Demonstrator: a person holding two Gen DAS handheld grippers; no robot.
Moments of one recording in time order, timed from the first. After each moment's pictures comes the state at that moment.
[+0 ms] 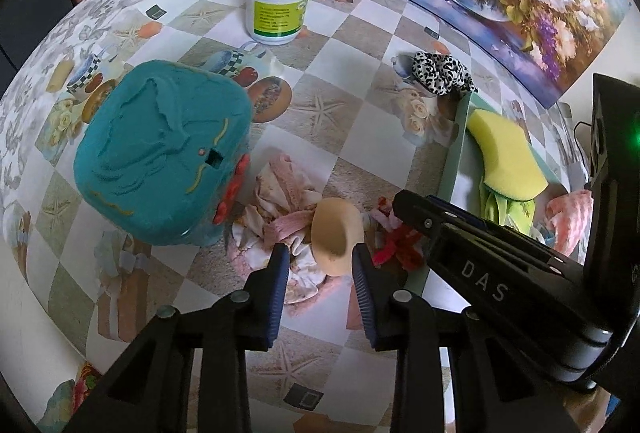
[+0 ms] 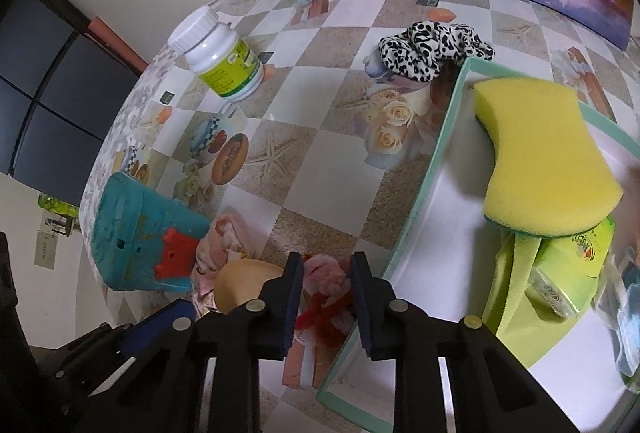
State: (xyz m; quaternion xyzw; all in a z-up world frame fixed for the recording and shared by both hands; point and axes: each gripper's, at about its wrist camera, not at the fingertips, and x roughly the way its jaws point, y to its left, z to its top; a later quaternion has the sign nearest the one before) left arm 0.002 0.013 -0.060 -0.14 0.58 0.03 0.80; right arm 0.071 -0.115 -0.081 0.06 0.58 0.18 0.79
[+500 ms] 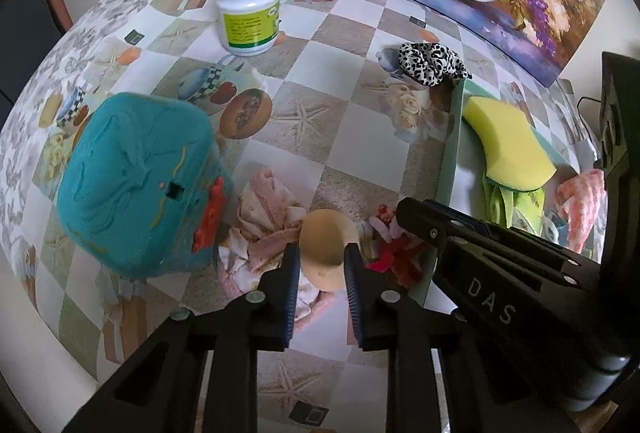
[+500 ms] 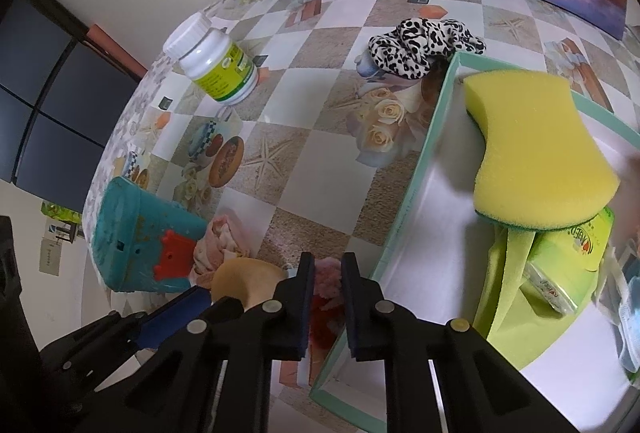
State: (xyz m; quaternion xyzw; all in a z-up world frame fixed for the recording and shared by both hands) left arm 0.012 -0.001 -0.067 -0.09 0.58 0.02 0.81; right arm 0.071 -0.123 -0.082 0.08 0.58 0.19 0.79
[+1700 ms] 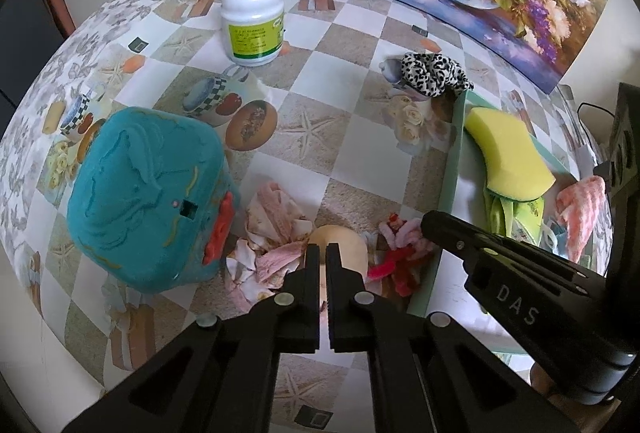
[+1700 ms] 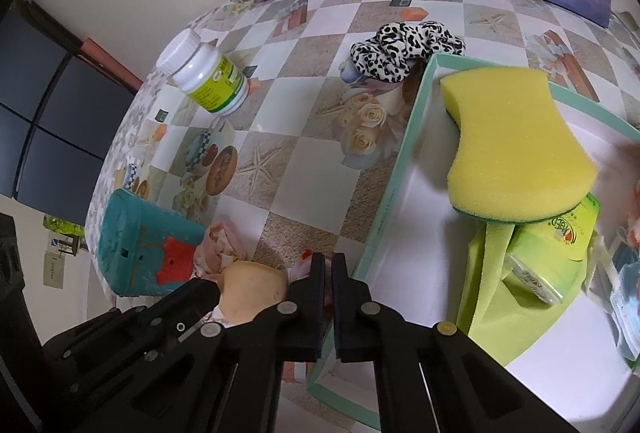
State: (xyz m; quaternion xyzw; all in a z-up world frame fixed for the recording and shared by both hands) left arm 0.014 0.004 -0.062 -0.09 0.58 0.02 0.81; right arm 0.068 -0.135 -0.077 0.10 0.58 0.17 0.79
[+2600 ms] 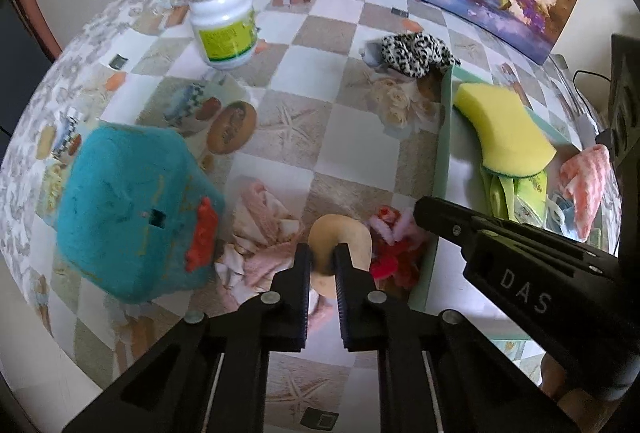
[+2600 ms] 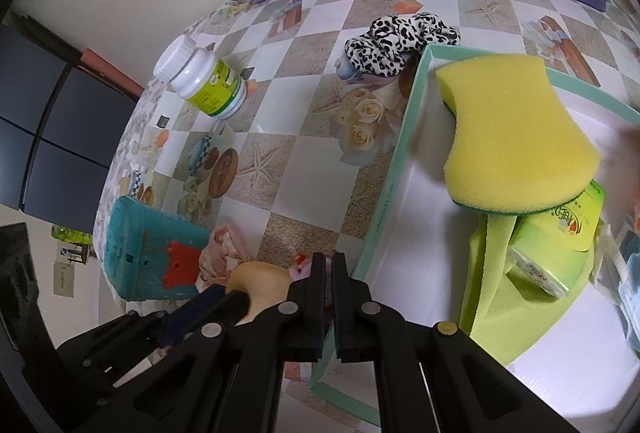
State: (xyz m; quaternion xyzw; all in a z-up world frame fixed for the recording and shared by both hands) left arm 0.017 -0.010 -0.064 -0.04 0.58 0.01 0.81; right arm 0.068 -0.141 -0.078 0.12 0.59 0.17 0.78
